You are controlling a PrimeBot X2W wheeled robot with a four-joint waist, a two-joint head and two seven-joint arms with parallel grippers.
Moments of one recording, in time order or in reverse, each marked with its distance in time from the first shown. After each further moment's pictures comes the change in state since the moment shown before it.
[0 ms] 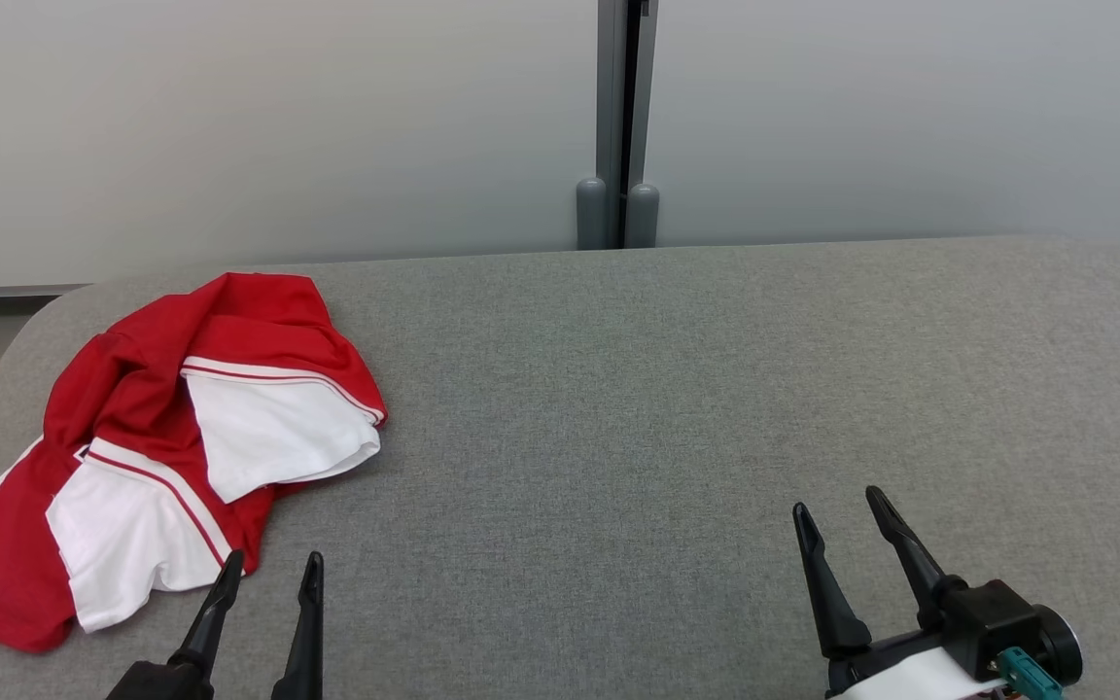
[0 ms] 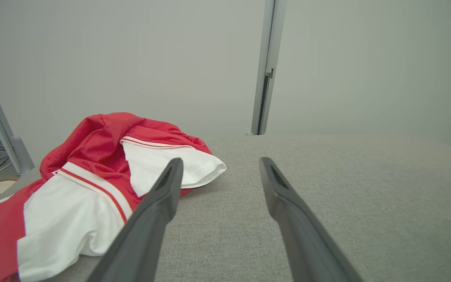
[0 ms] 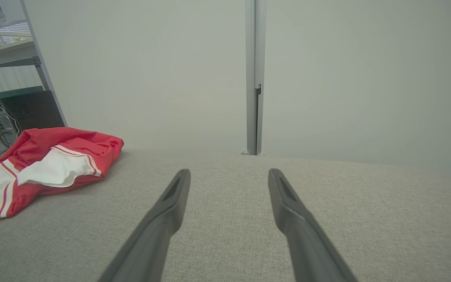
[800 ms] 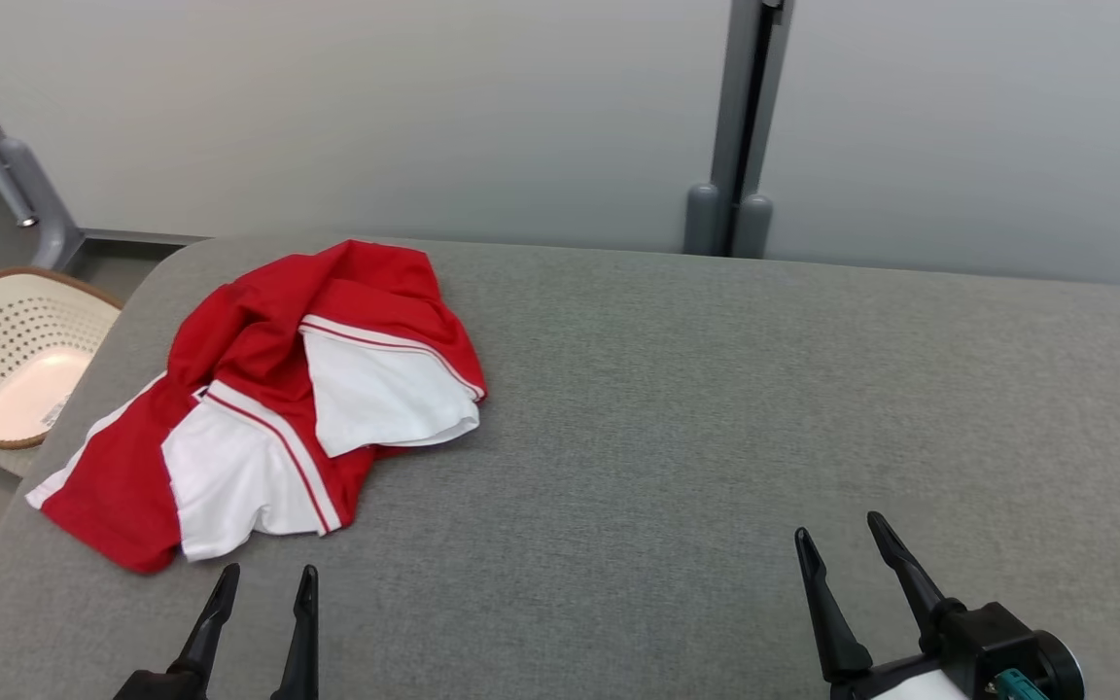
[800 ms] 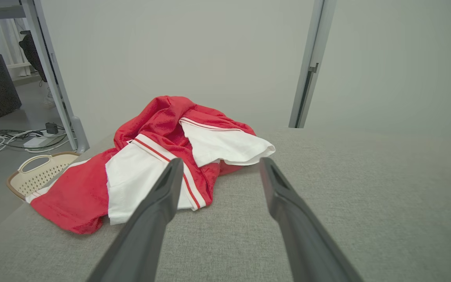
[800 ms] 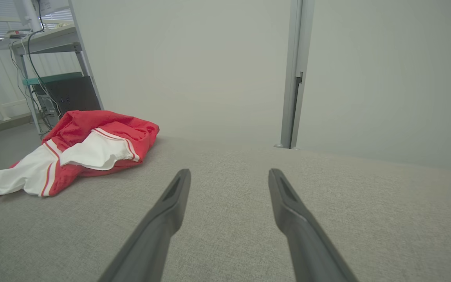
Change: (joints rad) left arm 0.007 0.001 0.006 0.023 0.006 0.010 0.000; right arm 0.036 -0.001 0.004 0.004 -0.003 0.000 0.000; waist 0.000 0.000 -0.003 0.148
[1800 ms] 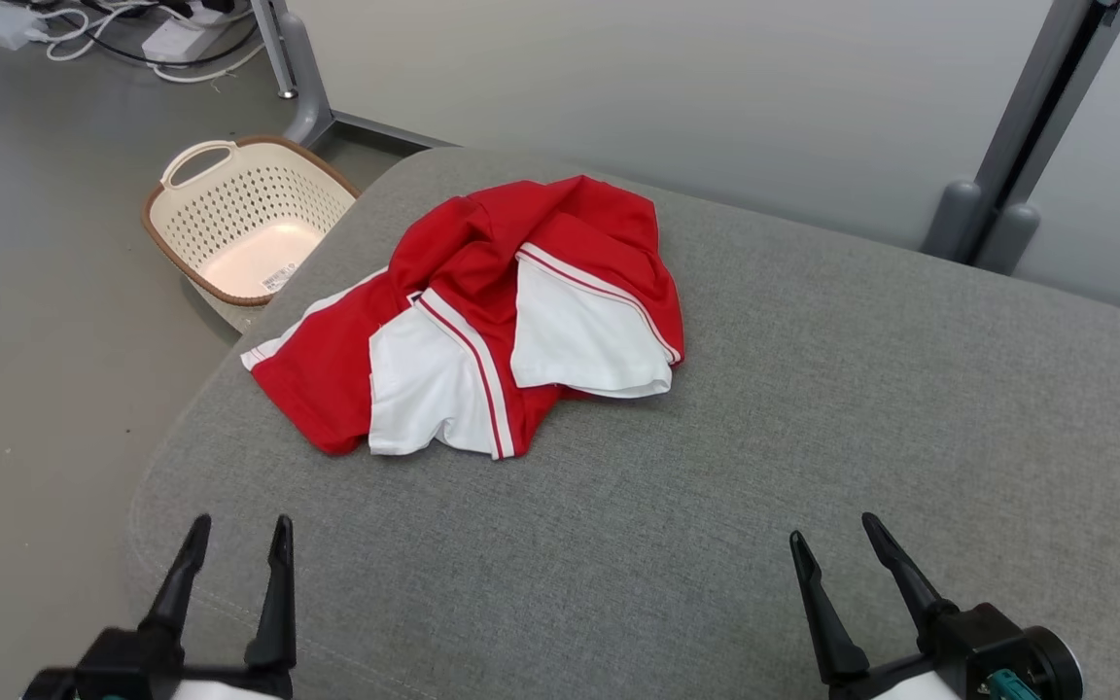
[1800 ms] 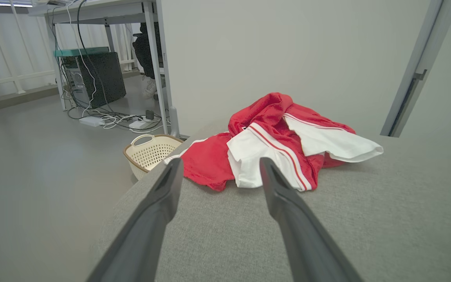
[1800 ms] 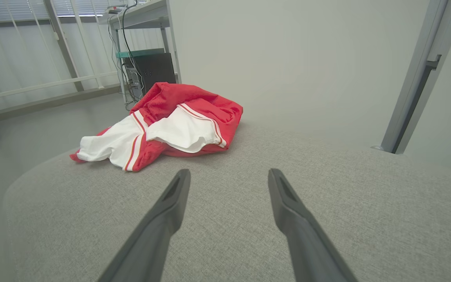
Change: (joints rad) left arm -0.037 0.000 0.038 -0.012 0.013 -0.002 0.000; right arm 0.004 0.000 0.001 0.005 -0.031 0.000 -0.002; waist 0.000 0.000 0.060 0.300
